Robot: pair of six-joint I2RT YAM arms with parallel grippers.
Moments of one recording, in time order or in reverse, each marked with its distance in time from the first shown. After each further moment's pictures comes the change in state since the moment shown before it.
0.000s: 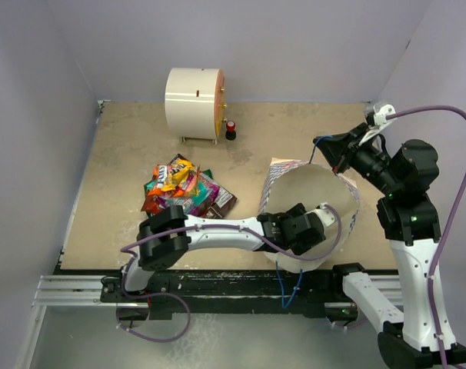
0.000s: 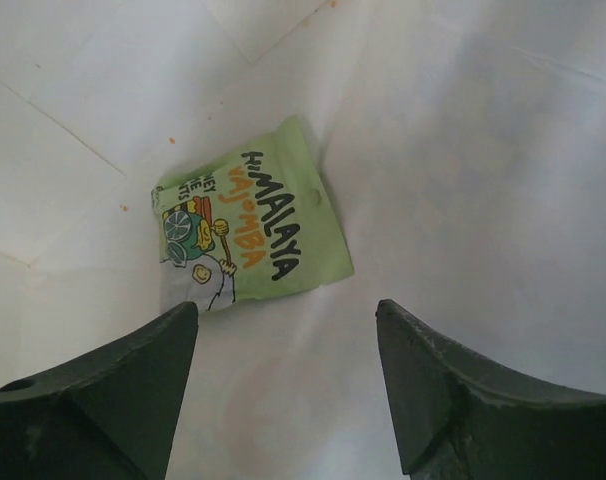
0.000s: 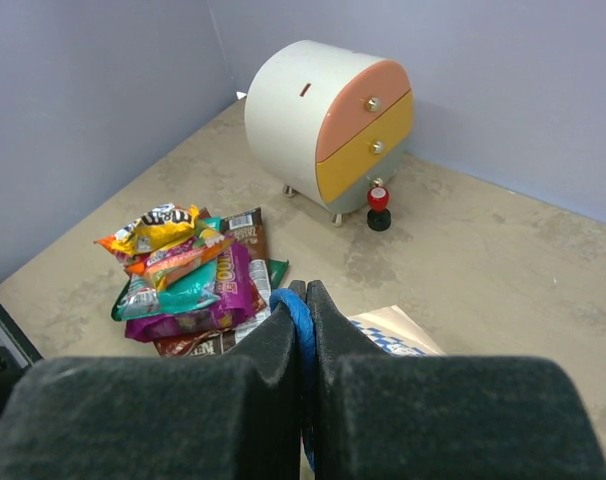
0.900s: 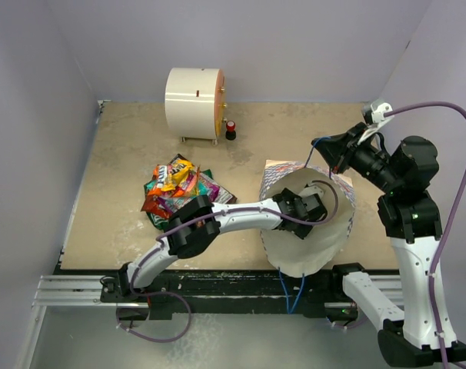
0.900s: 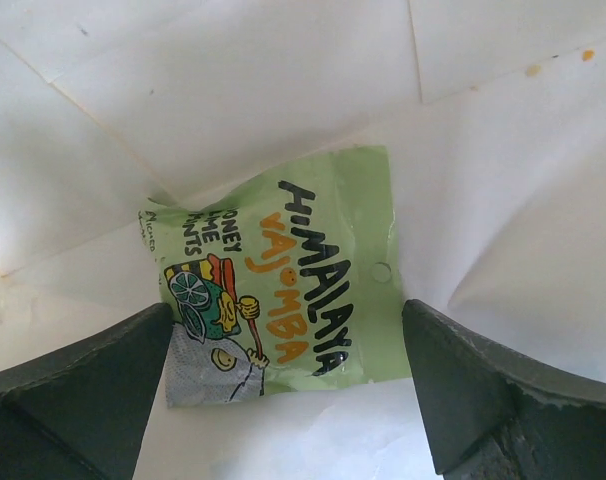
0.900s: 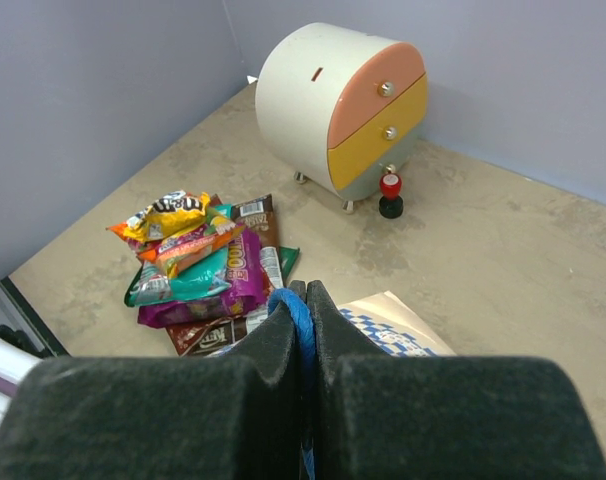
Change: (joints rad) left arm 0.128 0.310 0.314 -0.260 -0.060 -0.292; right arm 0.000 0.020 0.032 -0.051 -0.027 -0.002
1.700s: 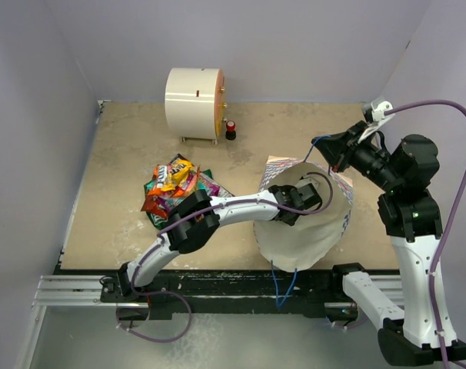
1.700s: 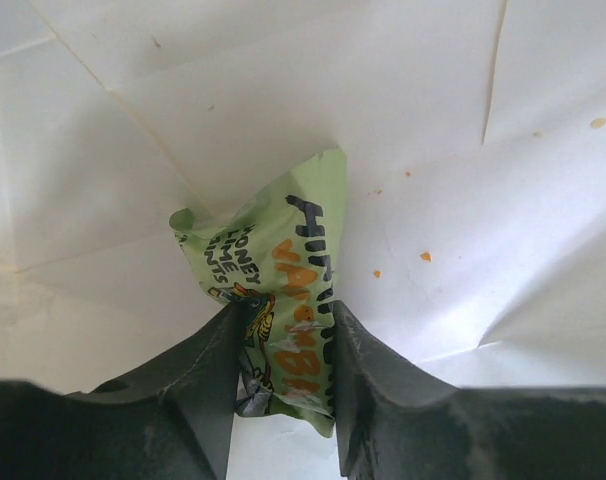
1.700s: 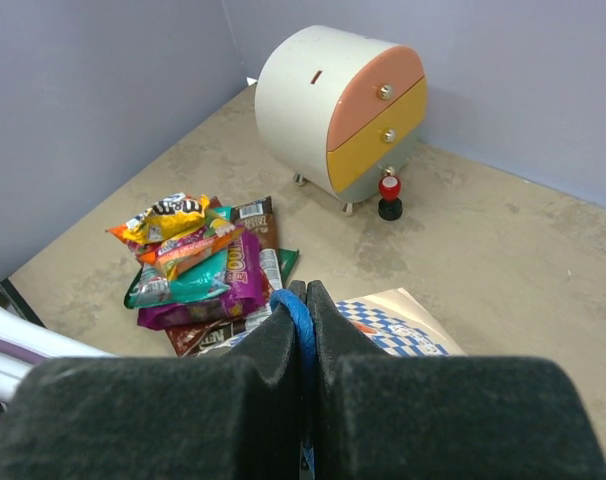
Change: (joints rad) left arm 0.065 0.023 0.030 -0.014 0.062 0.012; right arm 0.000 0.010 0.013 -0.001 0.000 0.000
